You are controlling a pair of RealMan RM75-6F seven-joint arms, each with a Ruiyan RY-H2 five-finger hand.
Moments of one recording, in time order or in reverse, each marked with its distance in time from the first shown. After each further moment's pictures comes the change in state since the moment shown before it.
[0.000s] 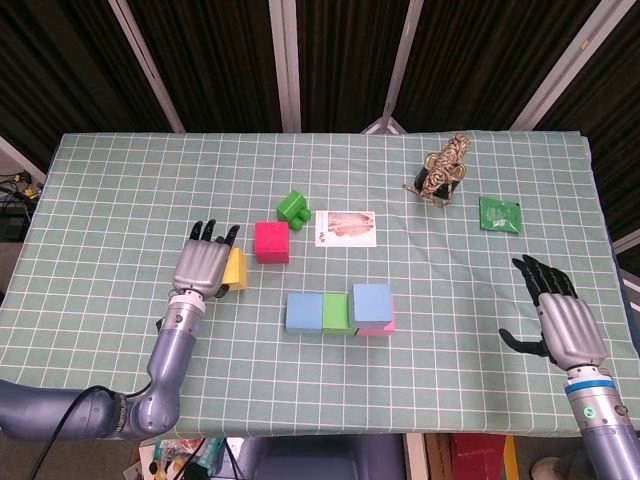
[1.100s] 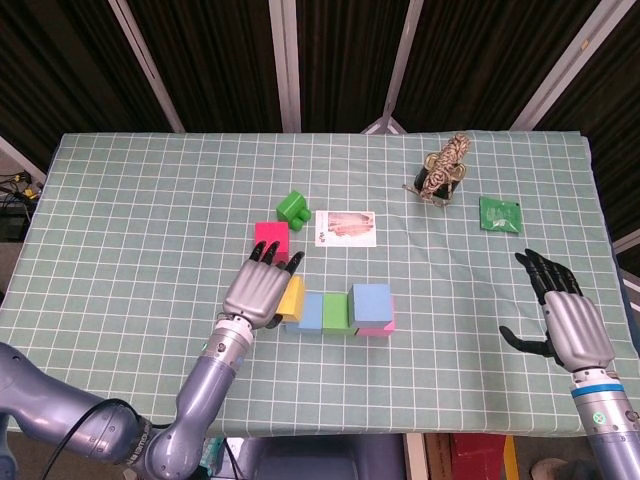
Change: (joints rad) left arm -0.233 -0.052 -0.070 -0.249 -0.186 0.143 0.098; right arm -0.043 0.050 0.035 -0.038 -0.064 0.008 0.074
